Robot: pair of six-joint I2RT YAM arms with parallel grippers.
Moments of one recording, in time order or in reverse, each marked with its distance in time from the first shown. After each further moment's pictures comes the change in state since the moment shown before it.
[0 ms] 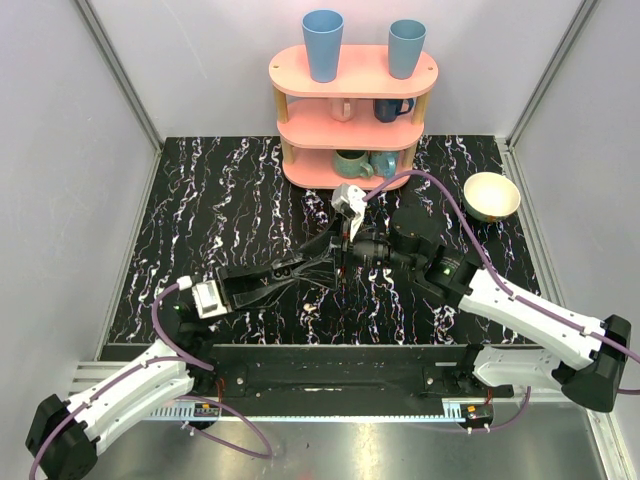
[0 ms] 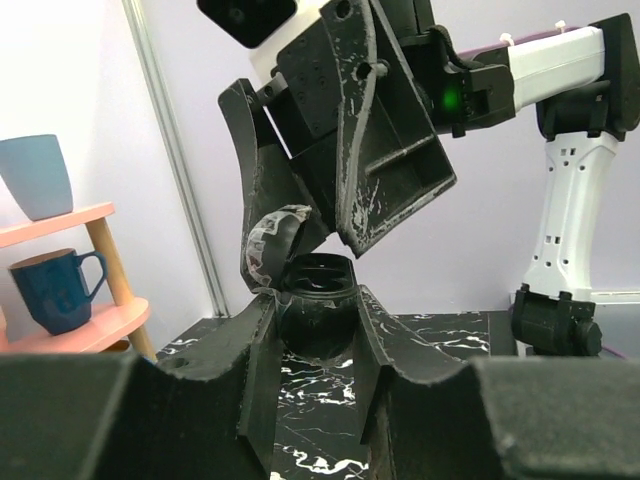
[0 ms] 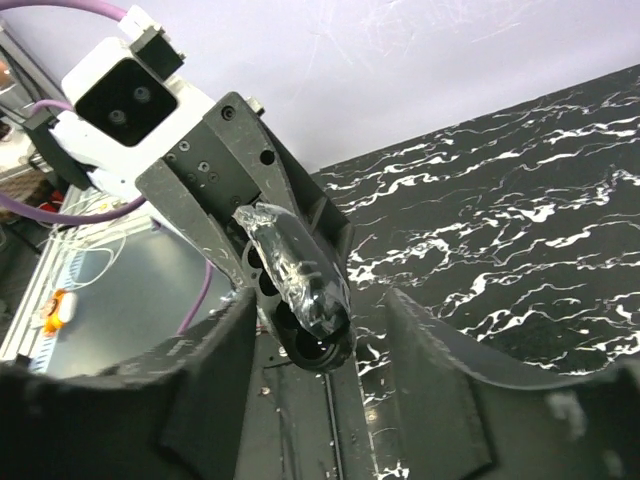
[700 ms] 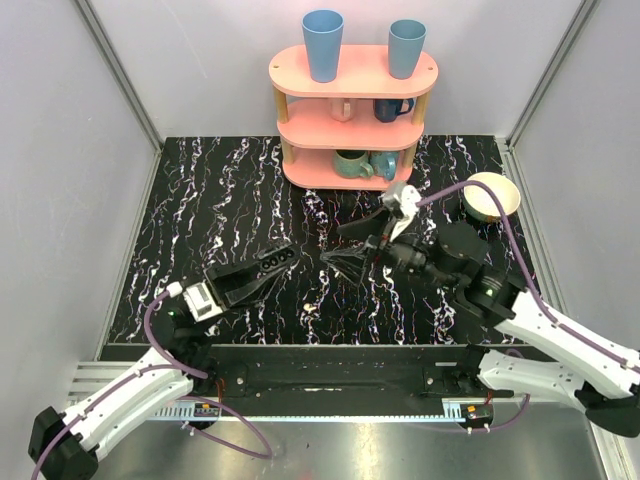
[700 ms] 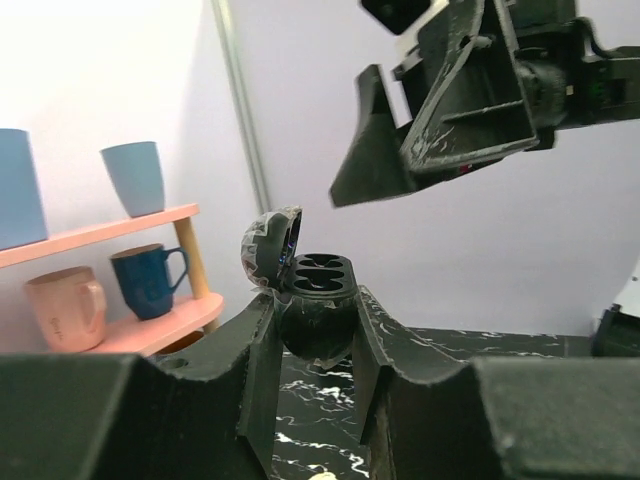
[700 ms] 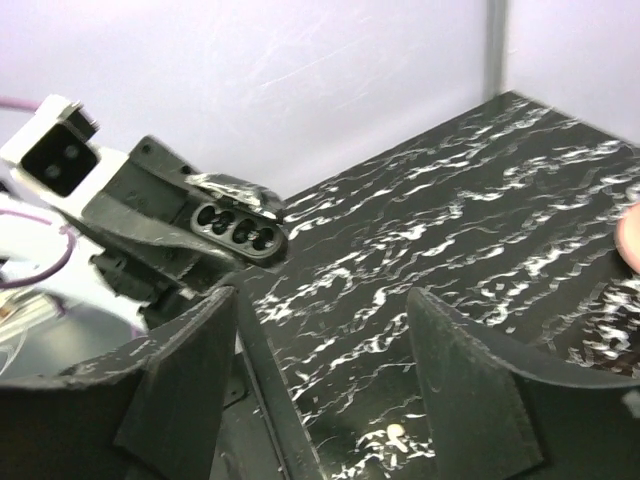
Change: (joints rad) left arm 0.003 -0.090 -0.010 -0.077 -0.138 0.092; right arm 0.000 -0.203 -0.076 -0.054 0.286 -0.026
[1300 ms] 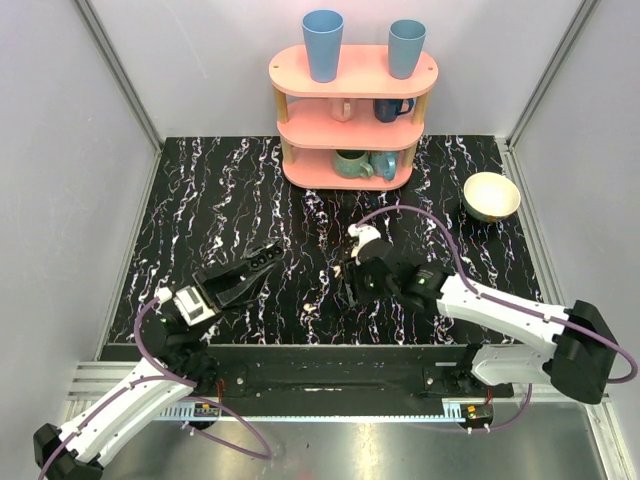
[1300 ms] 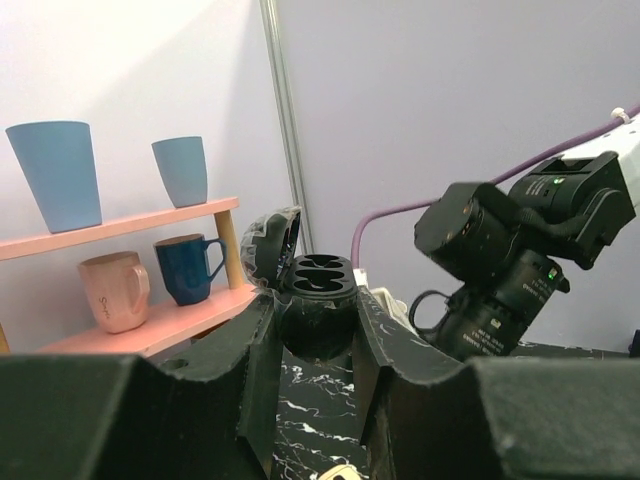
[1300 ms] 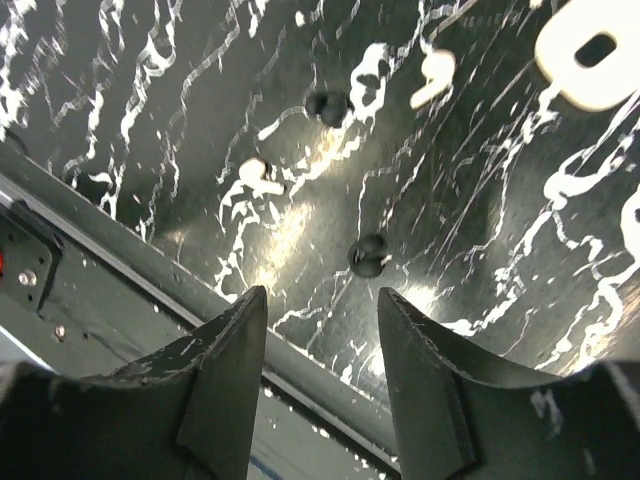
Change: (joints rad) left arm 0.000 -0.167 -0.010 -0.161 -0.116 0.043; right arm -0.018 0.257 -0.161 -0.372 0.285 0.277
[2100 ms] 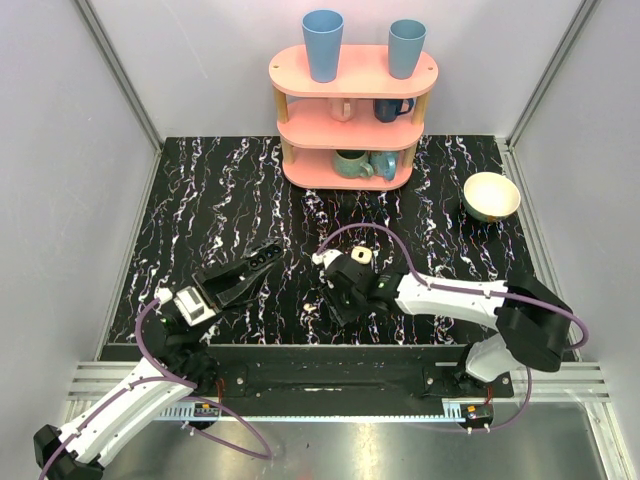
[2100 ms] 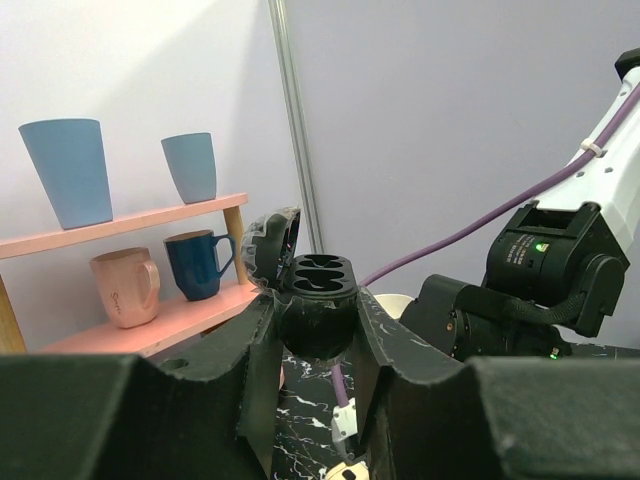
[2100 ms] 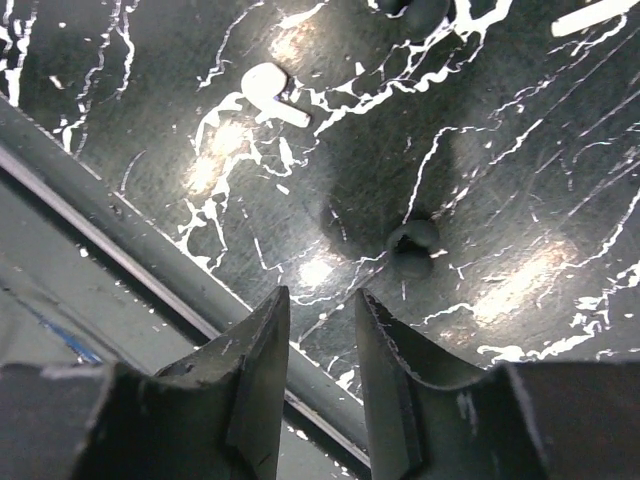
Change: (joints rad) left arm 0.000 -0.026 0.000 -0.037 -0.015 0.023; right arm 0.104 0.285 0.029 0.004 -0.100 -0.119
